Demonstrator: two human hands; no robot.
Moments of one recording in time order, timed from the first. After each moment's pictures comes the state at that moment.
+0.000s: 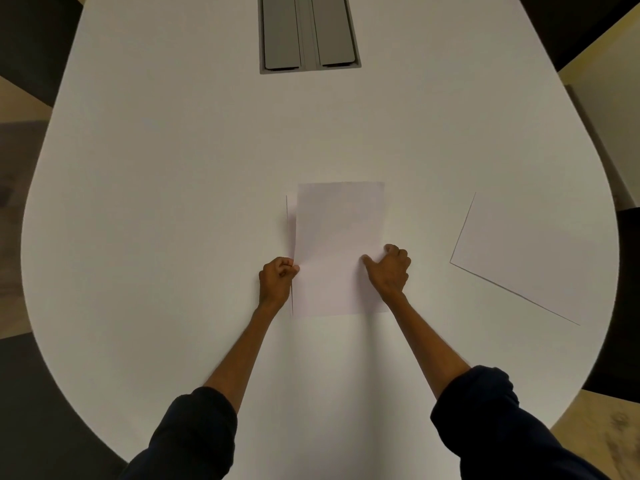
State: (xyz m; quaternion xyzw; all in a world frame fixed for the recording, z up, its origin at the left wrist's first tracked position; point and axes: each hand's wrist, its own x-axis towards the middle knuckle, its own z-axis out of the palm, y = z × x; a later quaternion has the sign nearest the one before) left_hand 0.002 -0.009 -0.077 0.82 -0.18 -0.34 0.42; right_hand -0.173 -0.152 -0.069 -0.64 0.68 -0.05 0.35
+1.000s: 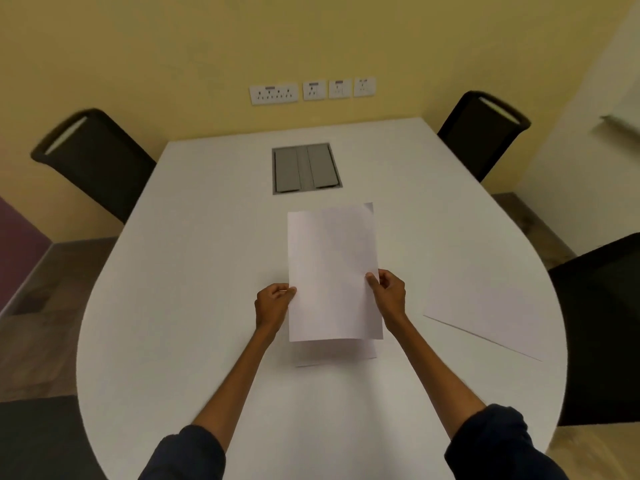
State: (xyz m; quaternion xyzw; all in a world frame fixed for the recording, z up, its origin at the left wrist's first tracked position) left_hand -0.014 0.012 0.085 0.77 -0.21 -0.30 0.53; right_hand -0.211 -0.123 0.088 -0.57 0.52 -0.36 0.52
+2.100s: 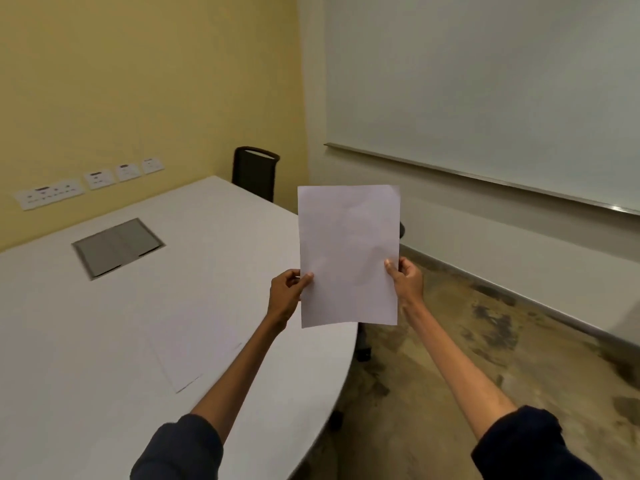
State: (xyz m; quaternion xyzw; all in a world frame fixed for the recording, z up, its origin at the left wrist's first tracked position) left_hand -0.358 0.076 0.189 0.51 -0.55 -0.47 0.47; right_hand -0.602 0.104 0.194 -0.37 0.57 -0.64 0.36
